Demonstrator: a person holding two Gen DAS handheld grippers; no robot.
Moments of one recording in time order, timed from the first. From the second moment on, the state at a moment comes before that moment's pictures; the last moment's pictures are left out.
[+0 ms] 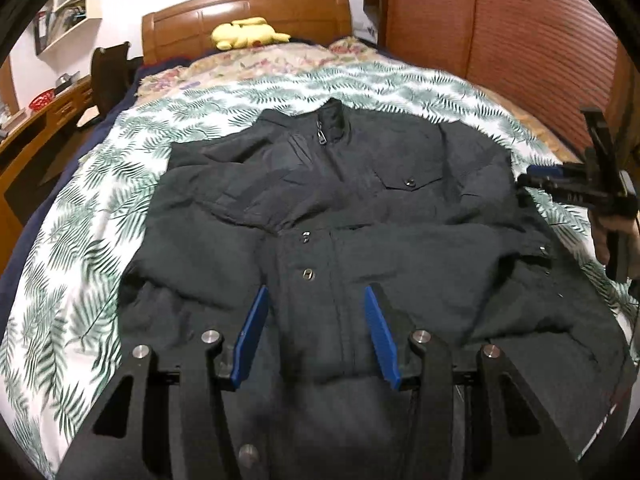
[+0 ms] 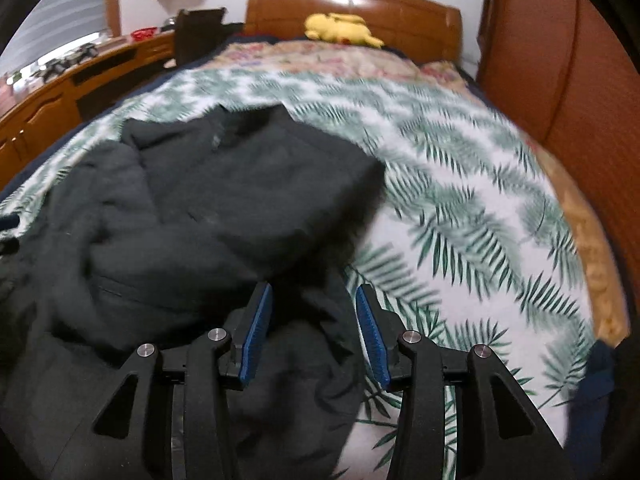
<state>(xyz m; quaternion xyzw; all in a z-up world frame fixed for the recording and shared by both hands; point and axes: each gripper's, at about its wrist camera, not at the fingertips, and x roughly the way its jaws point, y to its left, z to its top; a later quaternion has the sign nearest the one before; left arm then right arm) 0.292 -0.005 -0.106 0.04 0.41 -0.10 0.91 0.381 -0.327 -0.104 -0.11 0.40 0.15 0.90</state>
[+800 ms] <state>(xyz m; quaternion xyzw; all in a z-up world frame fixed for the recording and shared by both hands) 0.367 -0.010 -0.159 0.02 0.48 -0.10 0.87 0.396 -0.339 -0.158 -0.07 0.41 0.16 0.90</state>
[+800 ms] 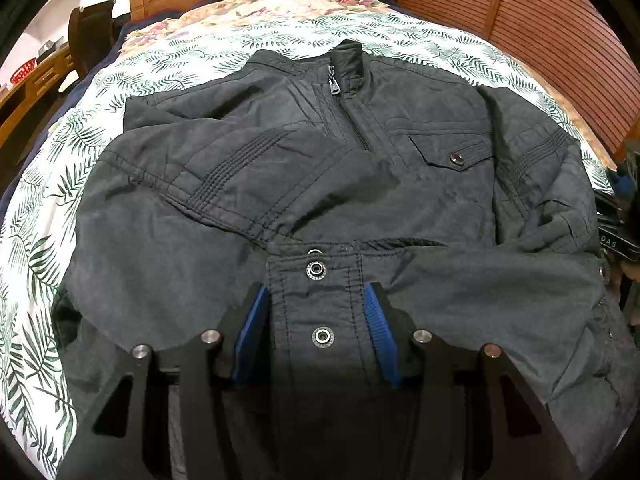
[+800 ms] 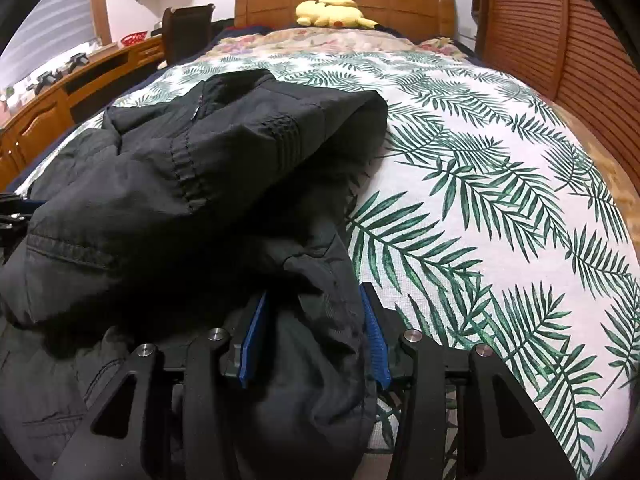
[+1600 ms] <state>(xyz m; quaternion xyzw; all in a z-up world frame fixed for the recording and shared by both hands) 0.280 0.081 -0.035 -0.03 0.29 -0.02 0.96 0.396 -0.347 -0.156 -0.05 0.40 0.16 0.90</state>
